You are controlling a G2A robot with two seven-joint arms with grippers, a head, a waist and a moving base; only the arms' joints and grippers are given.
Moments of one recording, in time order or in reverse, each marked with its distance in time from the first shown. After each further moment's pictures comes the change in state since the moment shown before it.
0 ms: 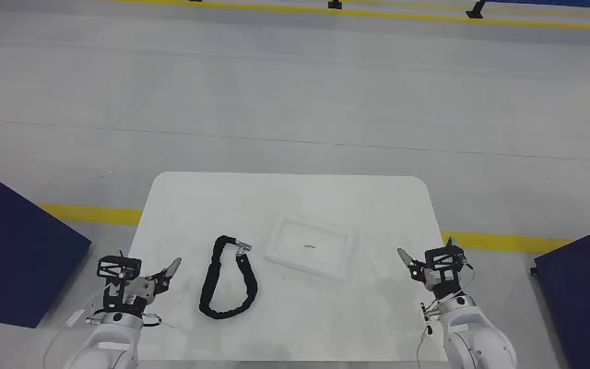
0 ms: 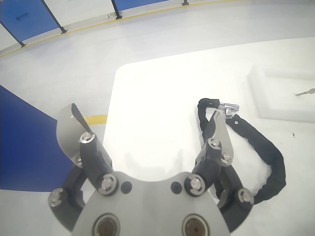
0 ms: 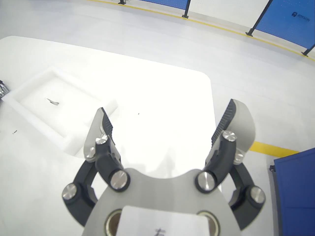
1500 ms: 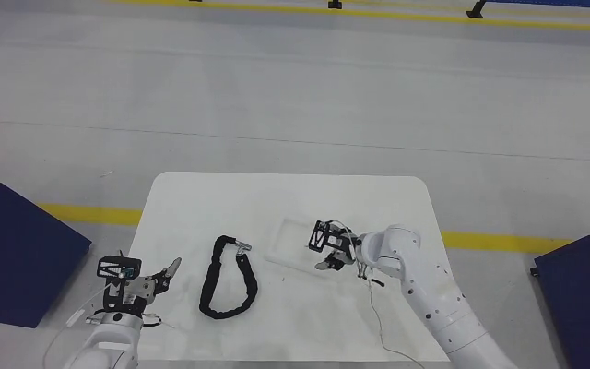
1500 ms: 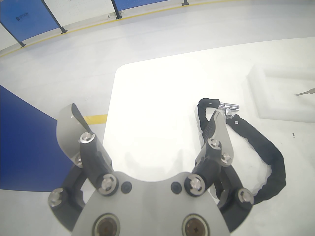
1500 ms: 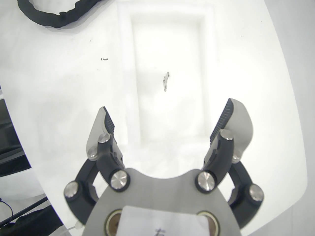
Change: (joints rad) left arm 0.000 0.000 0.000 0.000 0.000 0.000 0.000; right arm 0.801 -0.053 -0.623 0.520 0.017 -0.676 0.603
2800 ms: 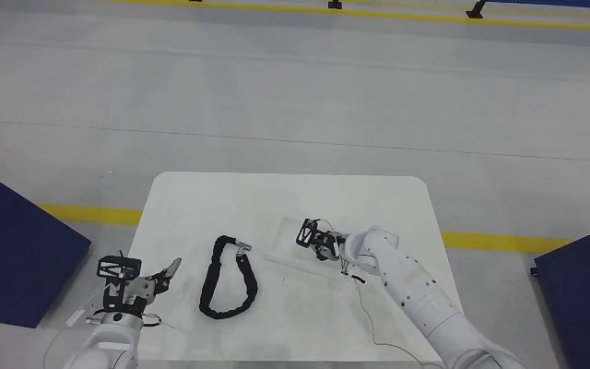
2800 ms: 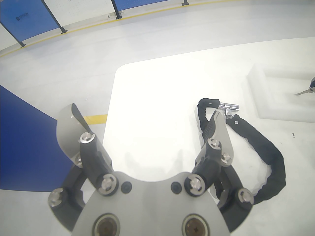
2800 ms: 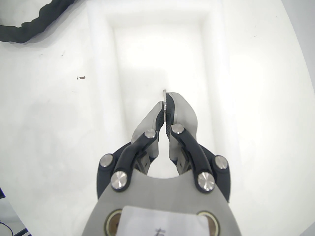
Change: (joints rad) left arm 0.000 0.000 0.000 0.000 0.000 0.000 0.000; right arm 0.134 -0.078 -0.159 0.283 -0.041 0.124 -0.210
